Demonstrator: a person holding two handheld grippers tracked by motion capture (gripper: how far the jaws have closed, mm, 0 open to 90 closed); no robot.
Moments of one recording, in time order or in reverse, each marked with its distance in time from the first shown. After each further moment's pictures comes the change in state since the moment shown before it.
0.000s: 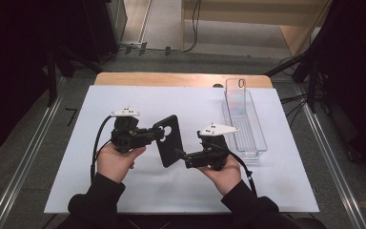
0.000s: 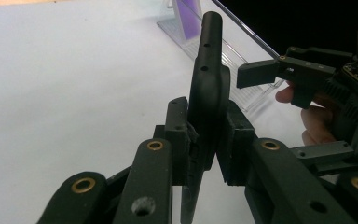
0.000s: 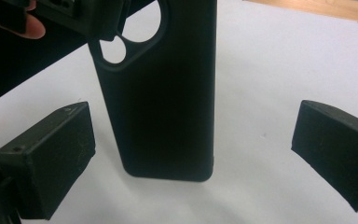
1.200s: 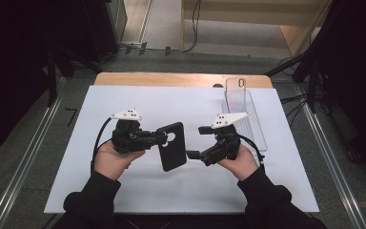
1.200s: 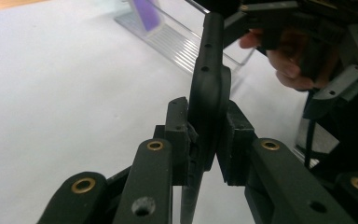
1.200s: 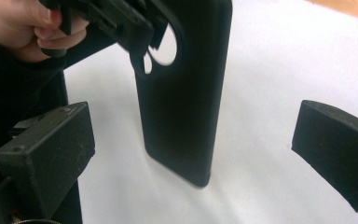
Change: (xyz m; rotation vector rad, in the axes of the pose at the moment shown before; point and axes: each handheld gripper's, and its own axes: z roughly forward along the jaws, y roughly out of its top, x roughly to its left) left arm 0.005 -0.001 0.000 0.034 -0.133 0.124; right arm -0.035 0.020 -0.022 0.066 0.289 -0.140
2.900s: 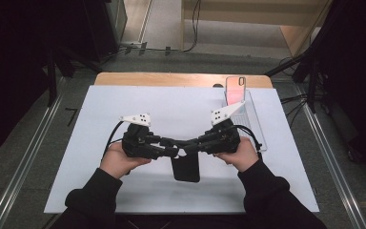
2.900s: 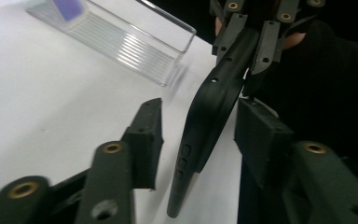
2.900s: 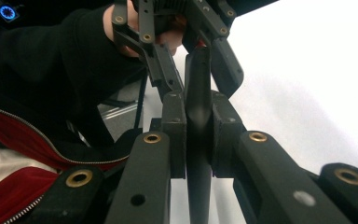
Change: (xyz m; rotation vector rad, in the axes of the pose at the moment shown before) left arm 0.000 -0.004 0.024 0.052 -0.286 0.102; right arm -0.008 0.020 -0.003 0.069 0.334 -0.077
